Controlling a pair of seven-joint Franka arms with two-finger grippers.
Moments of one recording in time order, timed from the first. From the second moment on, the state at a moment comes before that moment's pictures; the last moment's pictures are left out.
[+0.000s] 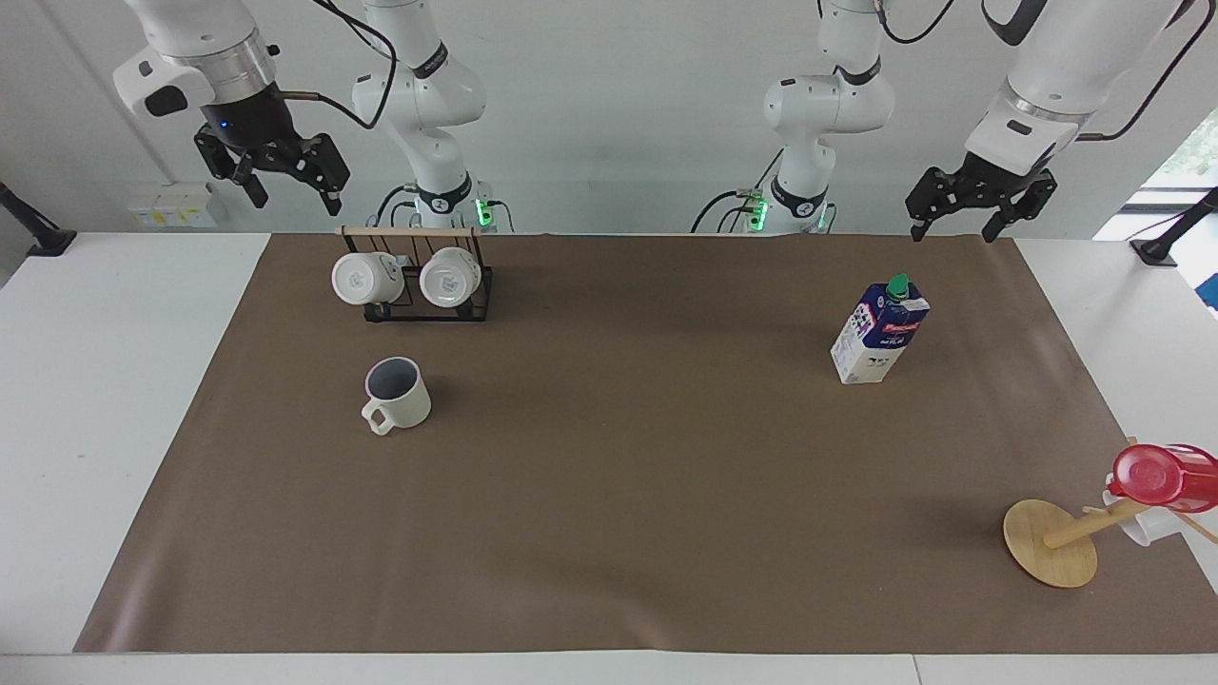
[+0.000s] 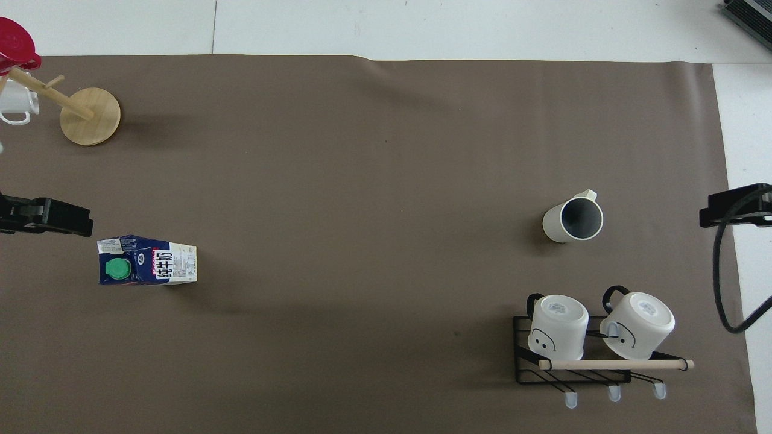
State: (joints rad) left arm -0.04 -0.09 -0.04 -1.62 0.01 1.50 0.01; right arm 0.11 -0.06 -0.13 -1.51 -0.02 1.41 0.12
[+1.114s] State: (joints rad) left arm -0.04 -0.09 -0.04 -1.62 0.01 1.50 0.01; right arm 0.23 0.10 -0.11 -1.89 -0.02 1.98 0.12
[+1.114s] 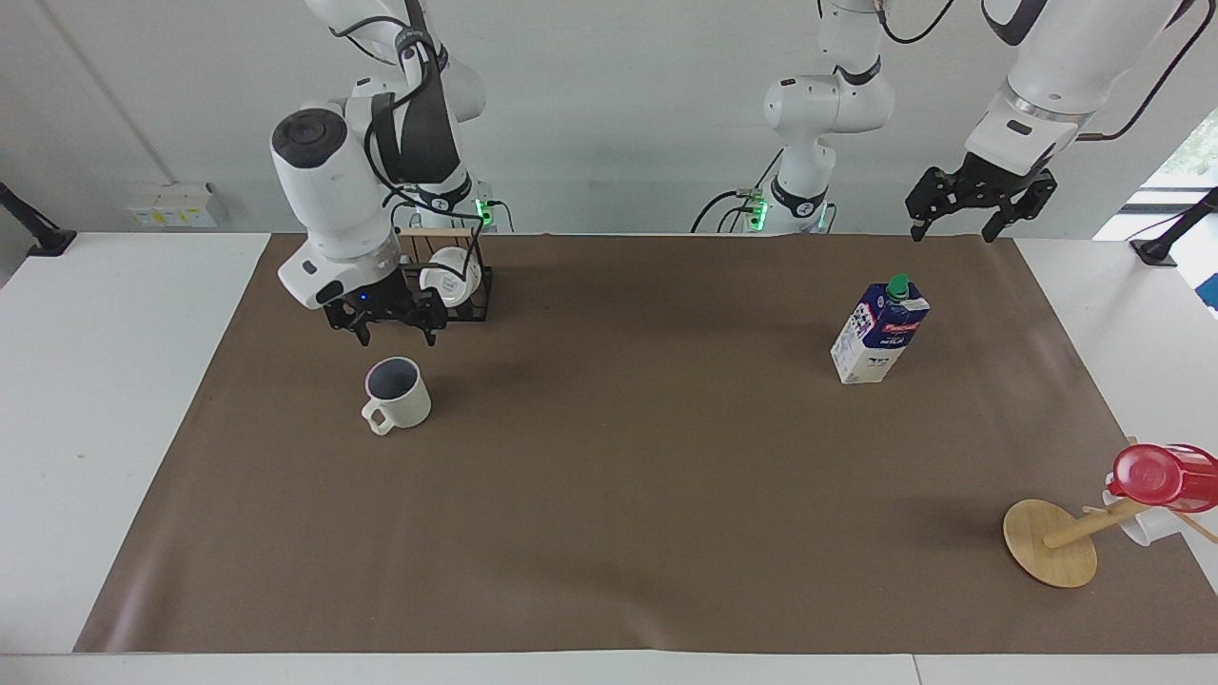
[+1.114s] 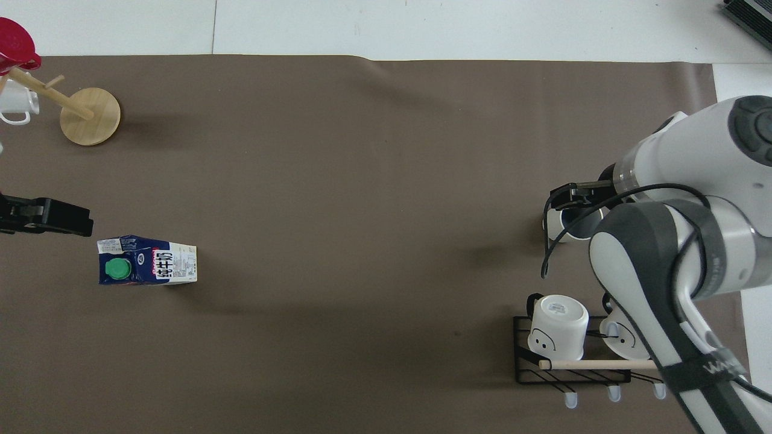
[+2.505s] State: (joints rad) left arm -0.04 -0.09 -0.04 -1.62 0.01 1.50 0.01; right arm 0.22 0.20 -0.11 -2.07 -0.02 2.23 0.10
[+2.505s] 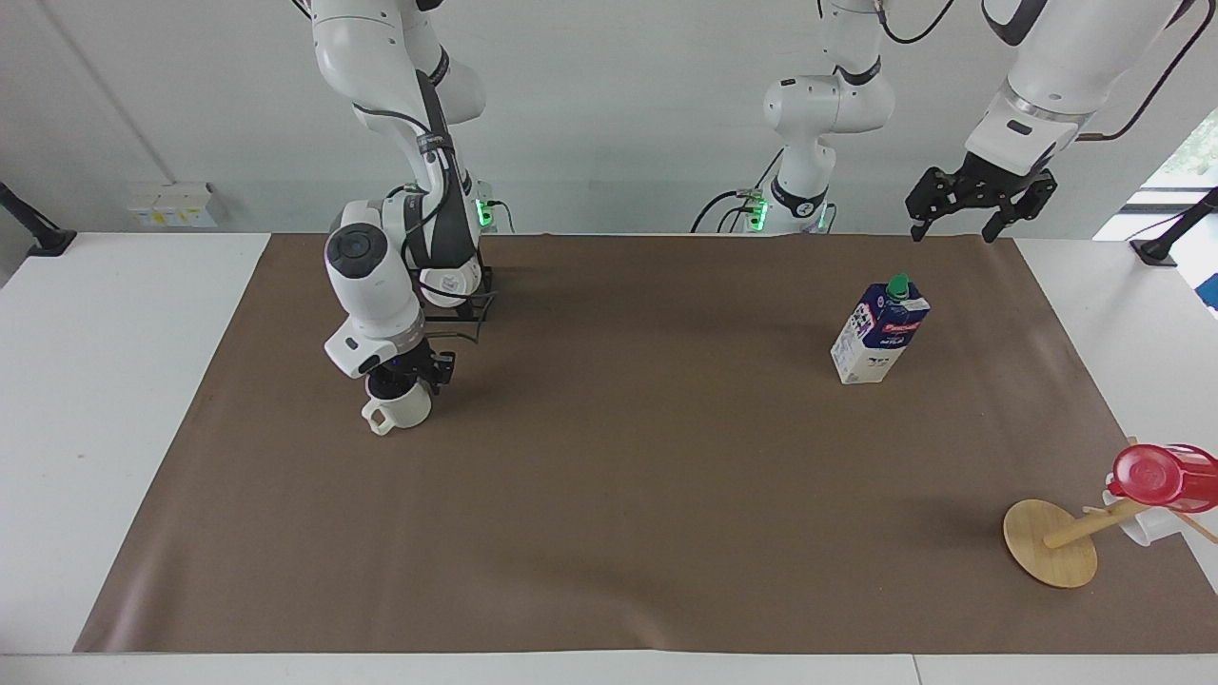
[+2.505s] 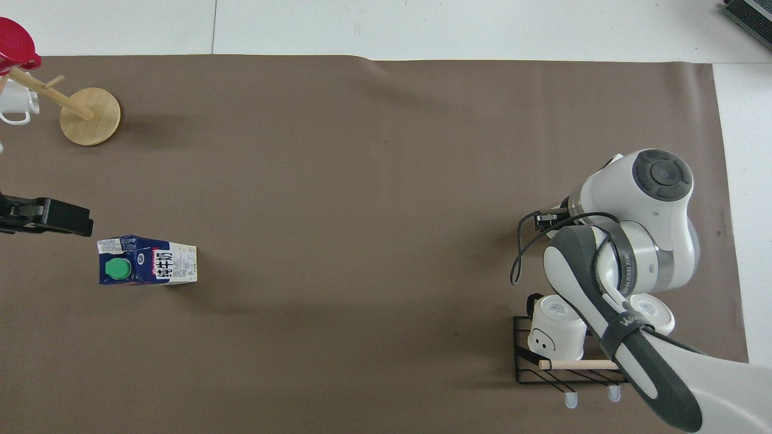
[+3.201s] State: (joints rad) left arm -0.04 -0.09 -0.04 -1.62 0.01 1.50 0.01; right arm 0.22 0.18 -0.11 -1.96 0.00 2.12 0.21
